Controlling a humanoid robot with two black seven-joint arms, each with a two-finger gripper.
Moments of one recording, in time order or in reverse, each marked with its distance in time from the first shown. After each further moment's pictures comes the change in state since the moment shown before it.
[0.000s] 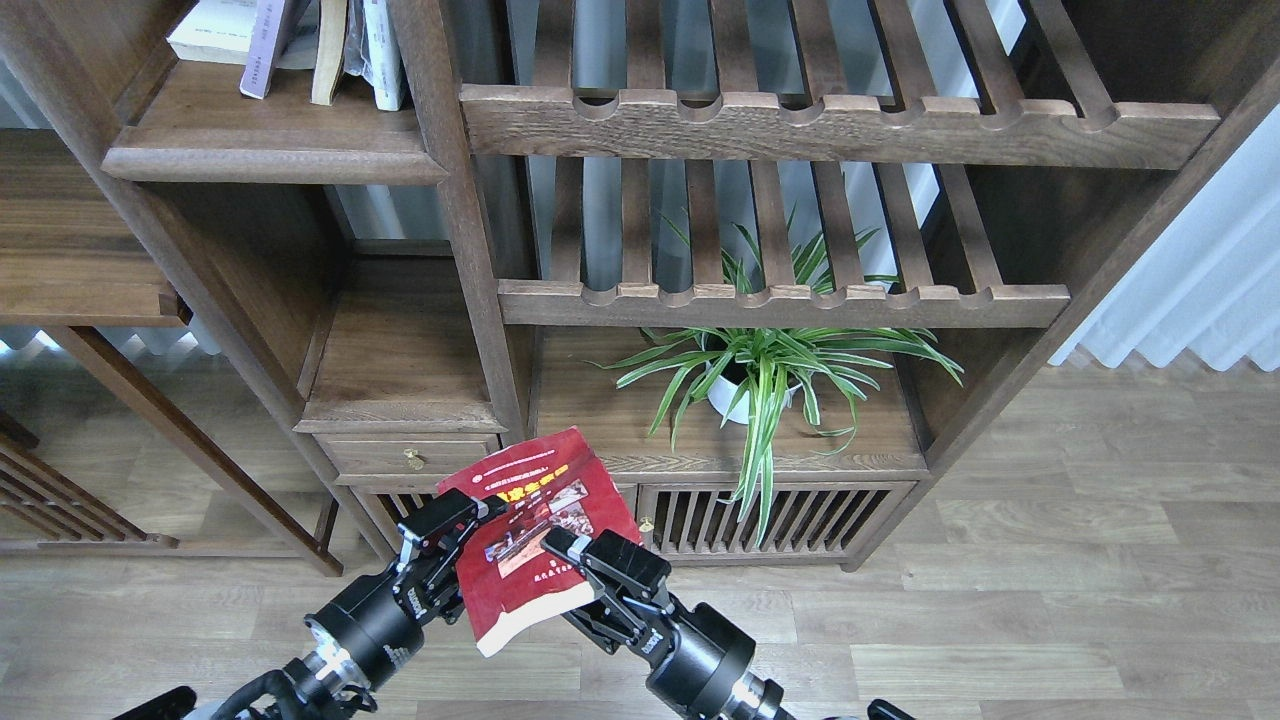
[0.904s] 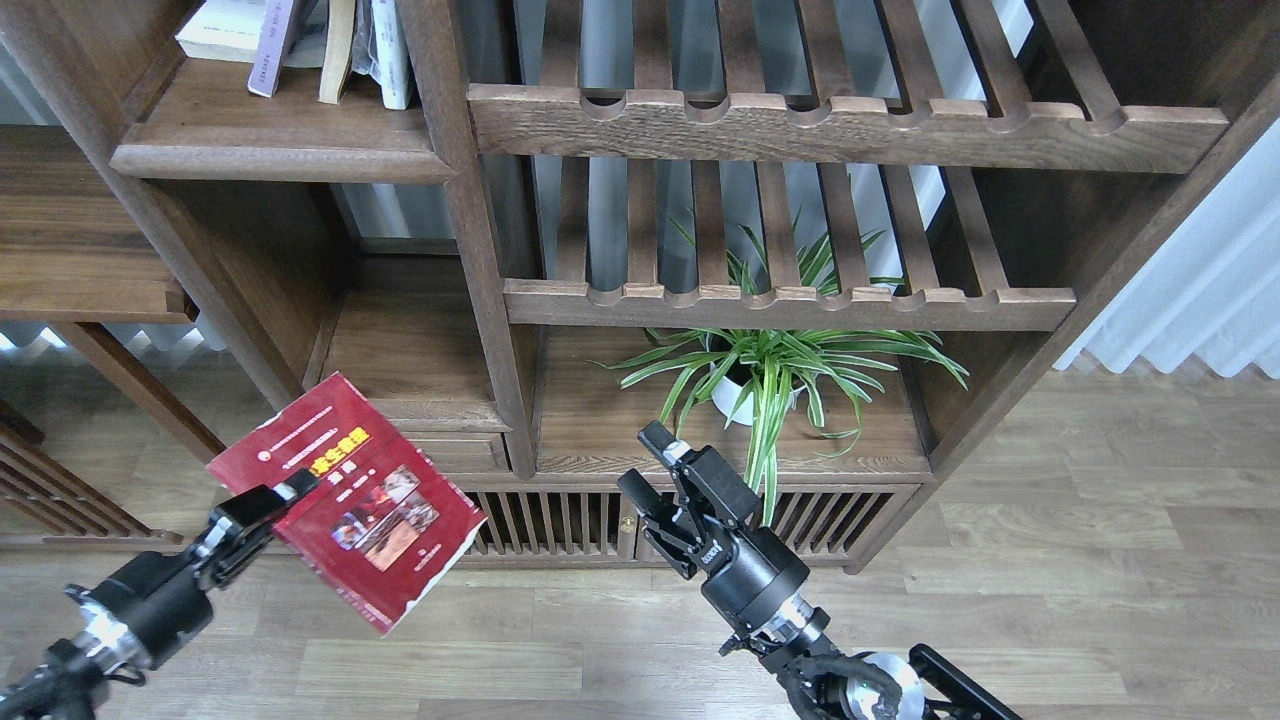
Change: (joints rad) left arm 0.232 0.385 -0.529 -0.058 0.483 0.001 -0.033; right arm 0.068 -0.003 0.183 -0.075 -0.017 0.001 0.015
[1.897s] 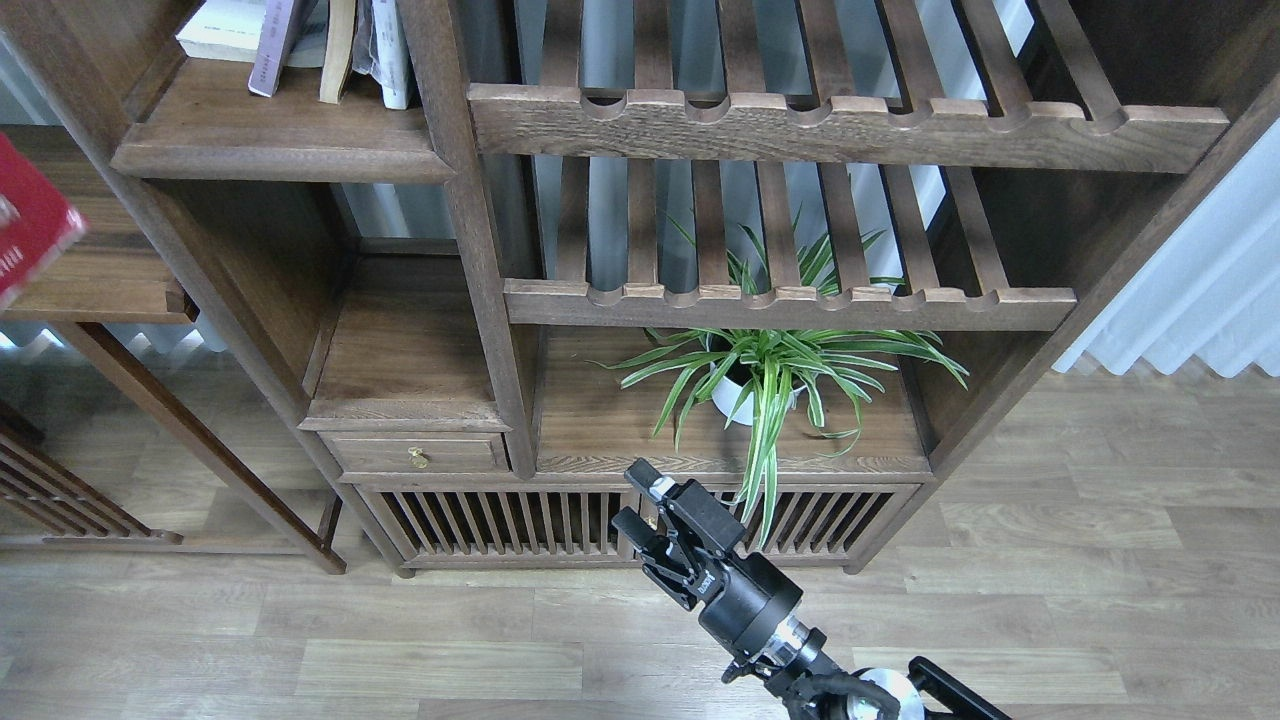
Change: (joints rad) left arm -0.148 0.537 -0.638 -0.015 -0.006 0.000 0.059; right arm 0.003 -0.014 -0.054 -0.049 -0.023 0.000 -0.008
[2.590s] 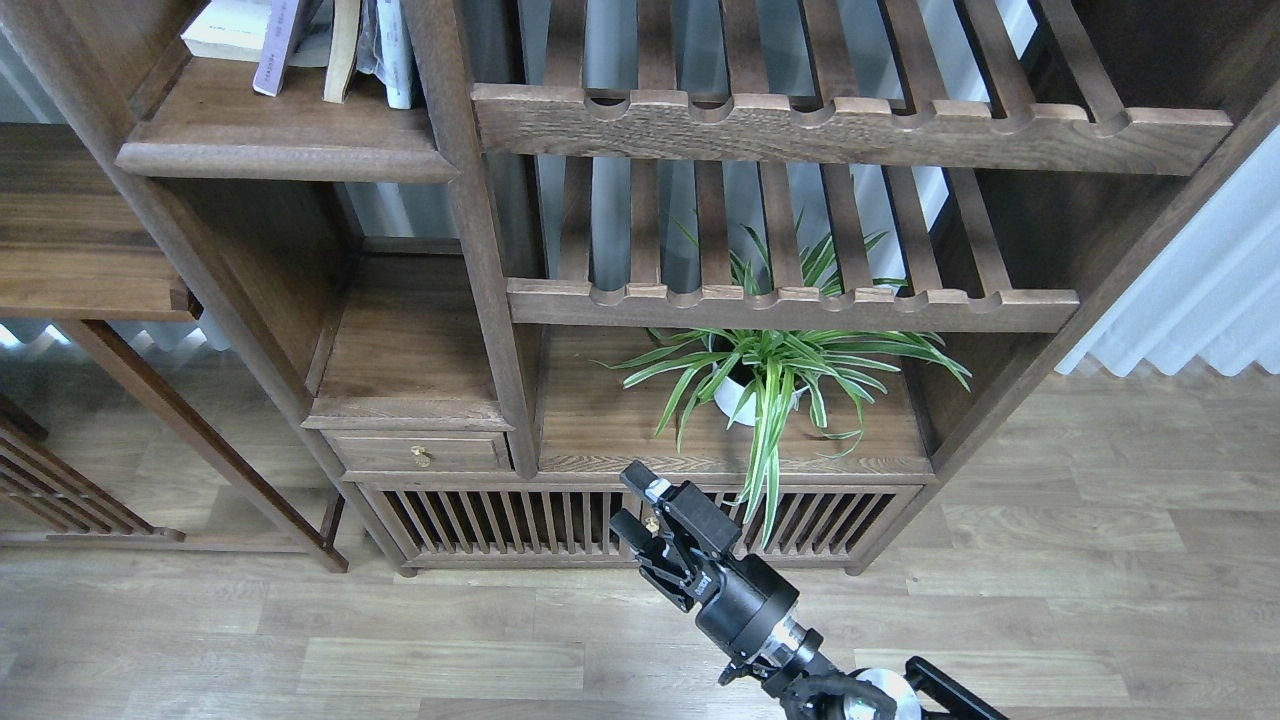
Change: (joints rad) left arm -0.921 -0.203 0.653 0.126 0.185 0.000 0.101; right arm 0.001 0.003 -0.004 0.004 0.000 0.000 -0.004
